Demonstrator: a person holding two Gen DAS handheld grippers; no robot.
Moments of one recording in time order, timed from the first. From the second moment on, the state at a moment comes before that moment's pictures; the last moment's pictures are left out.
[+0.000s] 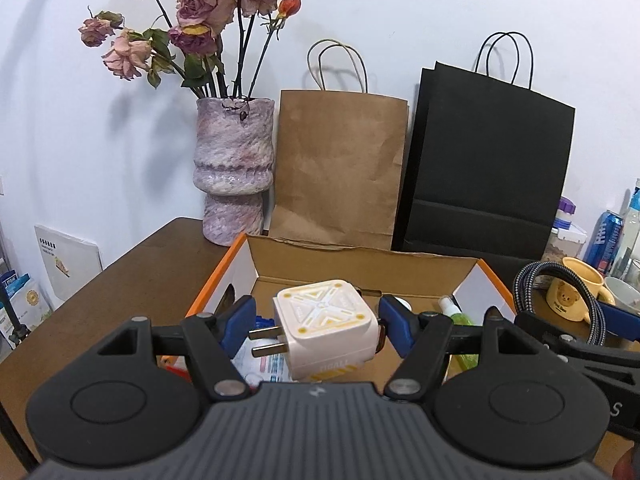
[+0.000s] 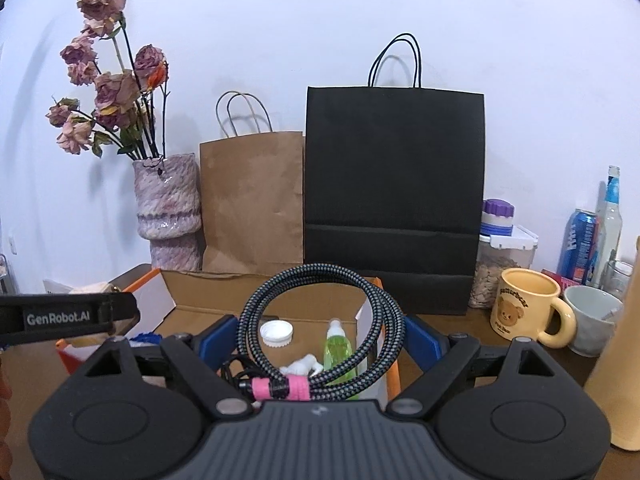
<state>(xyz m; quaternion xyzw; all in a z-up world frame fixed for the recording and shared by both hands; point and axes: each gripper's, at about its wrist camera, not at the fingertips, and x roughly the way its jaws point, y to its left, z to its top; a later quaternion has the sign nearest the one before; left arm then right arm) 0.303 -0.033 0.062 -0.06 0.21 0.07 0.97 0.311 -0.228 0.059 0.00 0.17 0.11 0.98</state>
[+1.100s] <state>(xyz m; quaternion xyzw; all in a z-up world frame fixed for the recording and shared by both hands) 0.399 -0.022 0.030 -0.01 0.24 0.10 0.97 0.408 -0.192 0.023 -0.06 0.21 0.13 0.97</state>
